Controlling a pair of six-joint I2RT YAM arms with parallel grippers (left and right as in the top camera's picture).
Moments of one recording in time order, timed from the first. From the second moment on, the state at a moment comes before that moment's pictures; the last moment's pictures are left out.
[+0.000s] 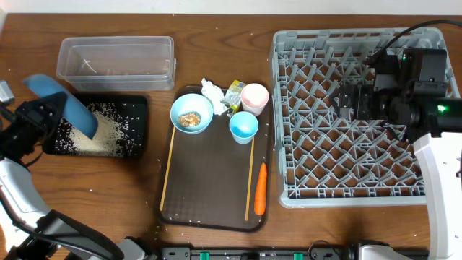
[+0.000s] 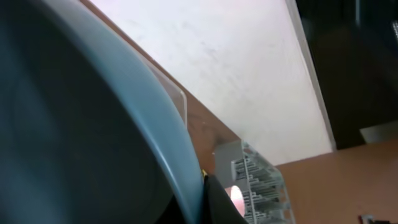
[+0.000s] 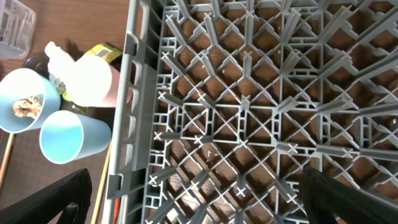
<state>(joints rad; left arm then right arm) 0.88 1.49 1.09 -0.38 1.28 -0.24 -0.04 1.37 1.37 -0.99 -0.26 0.01</state>
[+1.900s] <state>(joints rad) -0.75 1.26 1.09 -1.01 0.14 -0.31 -0.04 1.37 1.37 -0.97 -0.26 0.01</state>
